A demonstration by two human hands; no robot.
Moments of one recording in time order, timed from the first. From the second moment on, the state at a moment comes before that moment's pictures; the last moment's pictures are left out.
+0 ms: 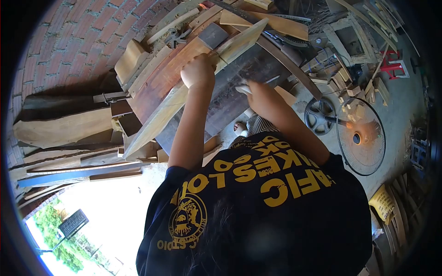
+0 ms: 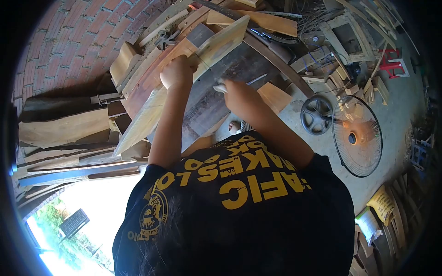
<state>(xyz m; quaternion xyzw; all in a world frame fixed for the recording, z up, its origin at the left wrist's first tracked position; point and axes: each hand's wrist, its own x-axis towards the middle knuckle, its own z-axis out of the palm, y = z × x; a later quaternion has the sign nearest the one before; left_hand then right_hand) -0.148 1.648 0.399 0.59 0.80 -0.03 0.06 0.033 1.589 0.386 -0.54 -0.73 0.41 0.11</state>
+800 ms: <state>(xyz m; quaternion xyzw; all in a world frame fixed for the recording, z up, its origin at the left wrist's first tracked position) -0.163 1.667 0.403 0.57 0.81 -0.04 0.09 0.036 1.585 0.381 -0.53 -0.74 0.40 0.12</state>
